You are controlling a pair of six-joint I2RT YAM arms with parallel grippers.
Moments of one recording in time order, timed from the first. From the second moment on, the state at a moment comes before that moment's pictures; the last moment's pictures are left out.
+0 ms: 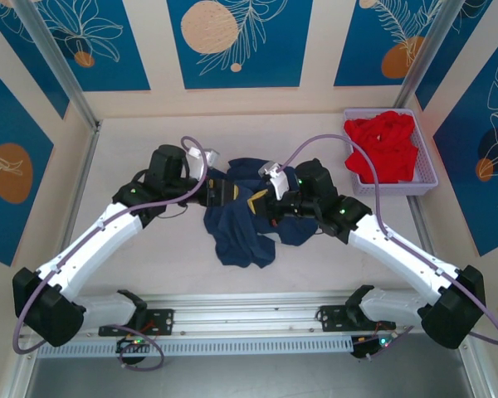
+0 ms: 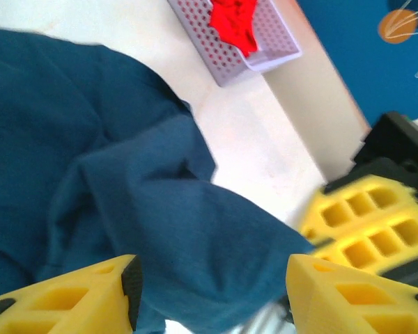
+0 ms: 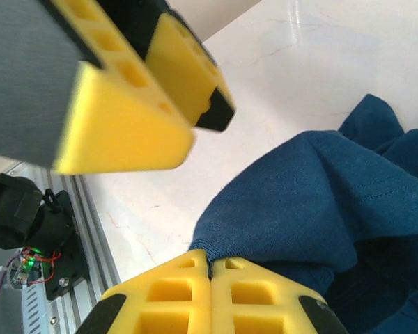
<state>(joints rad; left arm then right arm) -0.55 1.23 1.12 -0.48 0.56 -0.45 0.69 1.14 0.96 -0.32 -0.42 0.16</state>
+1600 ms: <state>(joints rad) -0.53 1.25 0.93 -0.10 0.85 -0.28 0.51 1.12 1.03 -0.39 -0.52 0.22</state>
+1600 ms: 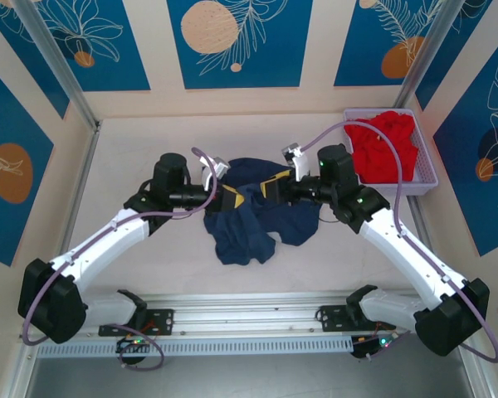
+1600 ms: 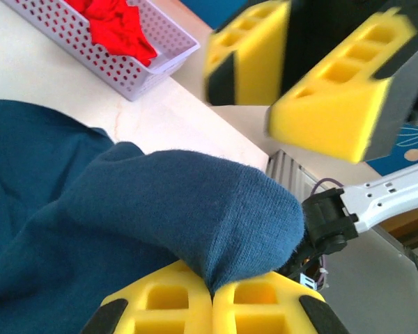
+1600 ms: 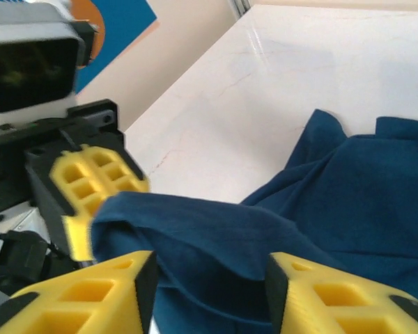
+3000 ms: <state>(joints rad) -0.55 1.18 0.94 -0.37 0.58 -0.13 0.43 1.21 1.09 -0.42 -0.87 0.37</state>
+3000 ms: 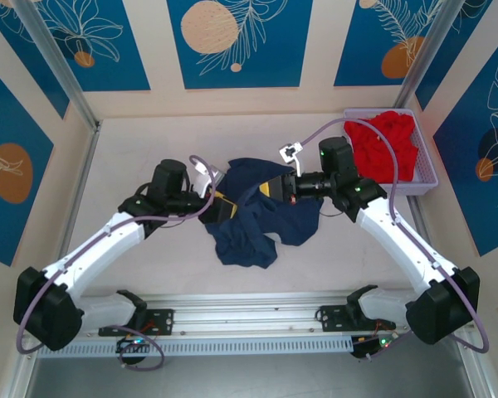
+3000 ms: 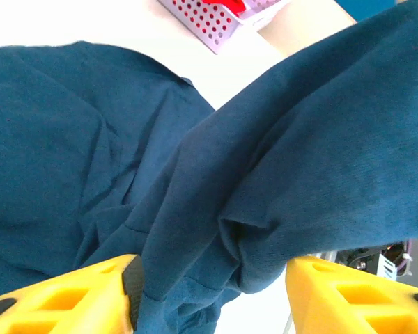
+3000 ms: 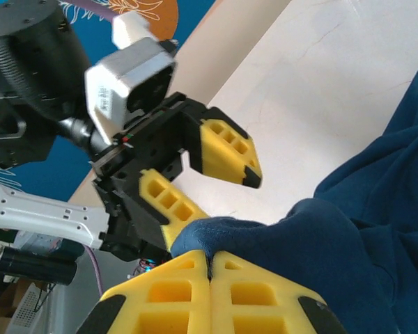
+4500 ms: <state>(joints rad) -0.63 1.21 1.00 -0.19 0.74 -0.28 0.47 1.24 1.21 -0.60 -0.64 0.27</state>
